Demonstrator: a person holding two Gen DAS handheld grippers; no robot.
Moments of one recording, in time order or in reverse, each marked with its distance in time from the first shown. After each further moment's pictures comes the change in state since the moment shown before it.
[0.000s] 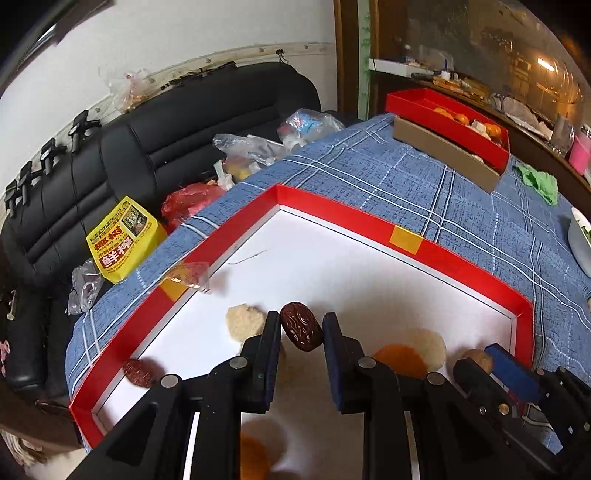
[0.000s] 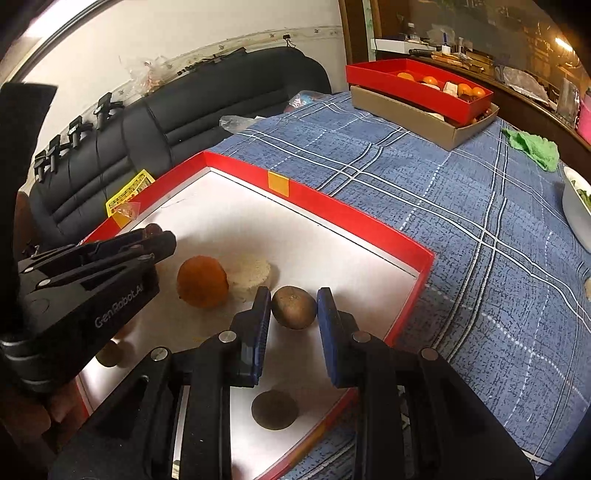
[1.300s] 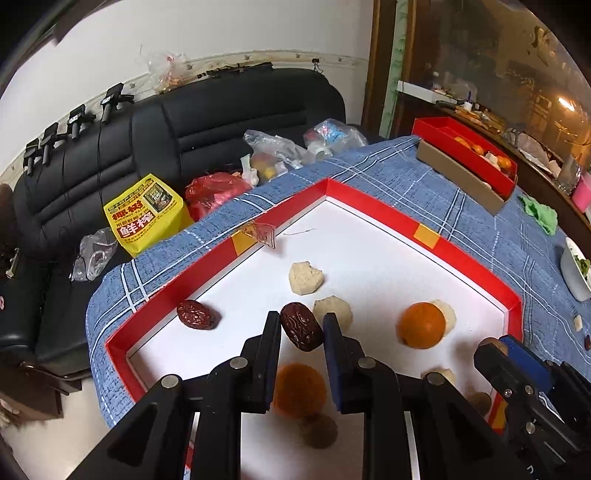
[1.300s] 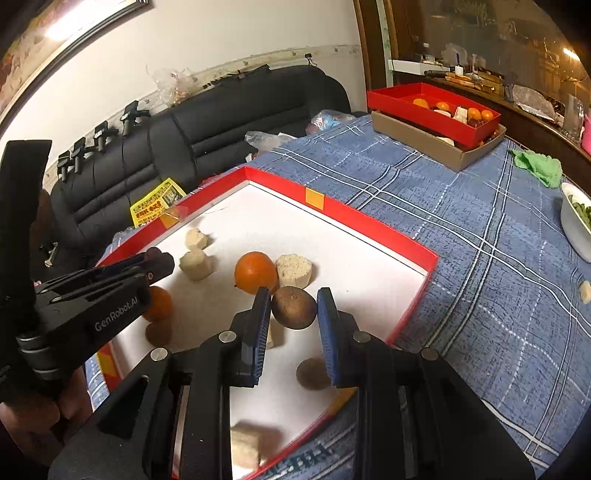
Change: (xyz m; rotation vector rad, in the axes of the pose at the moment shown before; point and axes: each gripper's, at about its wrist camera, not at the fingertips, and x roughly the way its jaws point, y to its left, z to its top) left arm -0.038 0.048 -0.036 -0.143 -0.041 -0.003; right arm -0.038 0.019 -0.012 -0.040 -0.066 0.061
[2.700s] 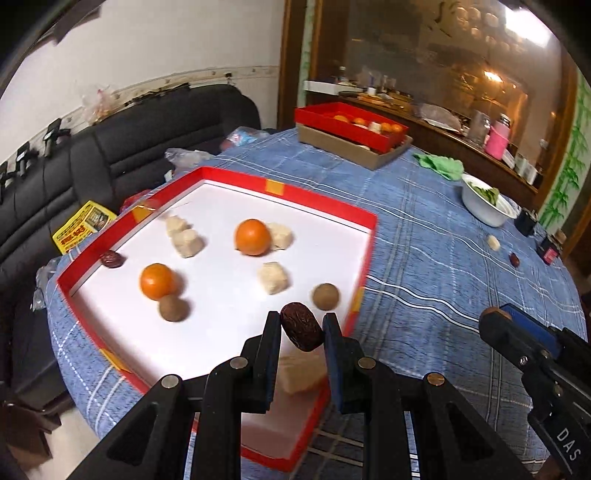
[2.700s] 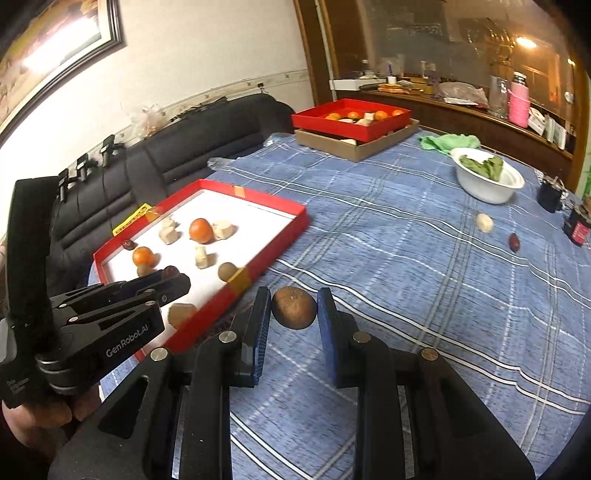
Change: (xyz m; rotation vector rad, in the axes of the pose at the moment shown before) left arm -0.083 -0.077 -0.086 0.173 -0.046 -0.225; right arm -0.128 -0.057 -0.080 0.096 -0.107 -0.104
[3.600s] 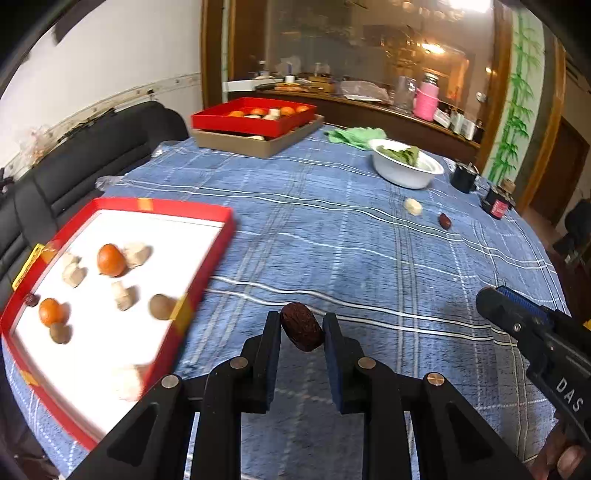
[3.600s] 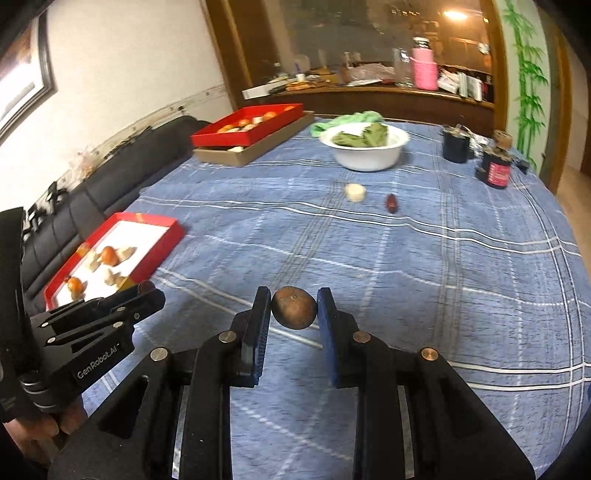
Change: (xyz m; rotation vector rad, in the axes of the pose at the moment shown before) left arm 0.008 -0.121 -0.011 0.187 0.013 -0.139; right arm -0.042 -0.120 -0.026 0.193 -0.033 -0.168
